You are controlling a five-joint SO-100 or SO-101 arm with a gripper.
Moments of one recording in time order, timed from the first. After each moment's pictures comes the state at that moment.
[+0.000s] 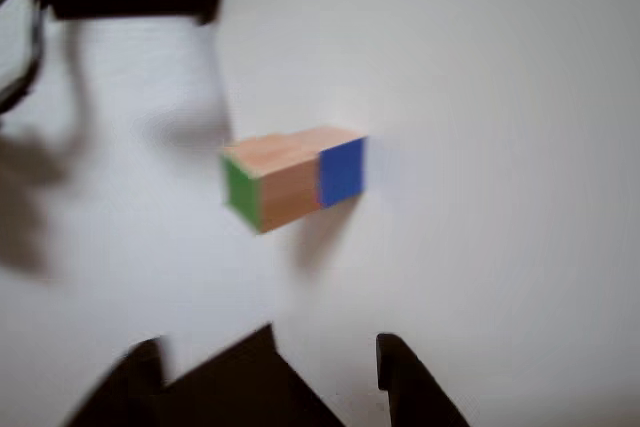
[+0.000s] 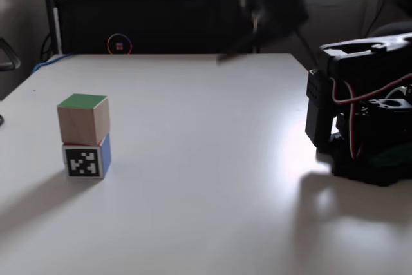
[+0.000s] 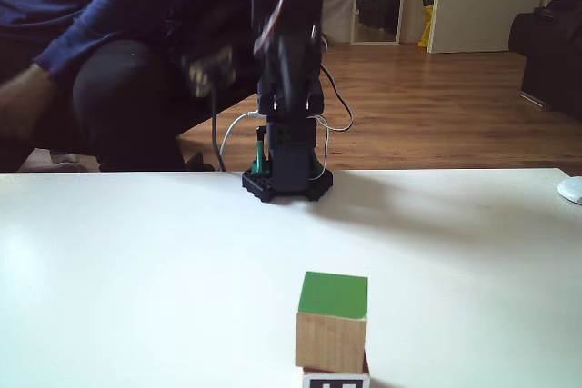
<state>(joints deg) 12.8 173.0 142.2 73.2 1.8</state>
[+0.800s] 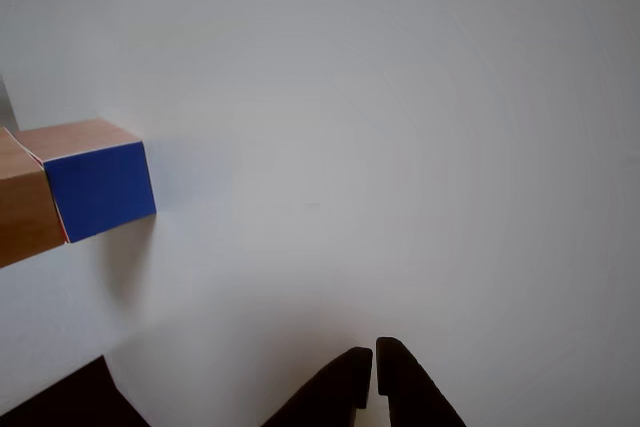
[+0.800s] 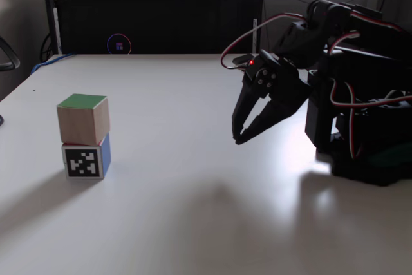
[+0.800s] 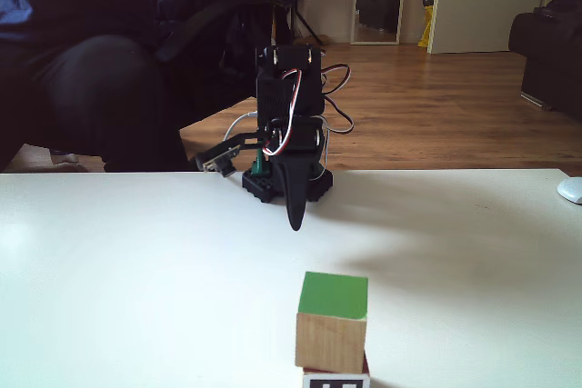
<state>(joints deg) 11.5 188.2 170.4 73.8 -5.4</state>
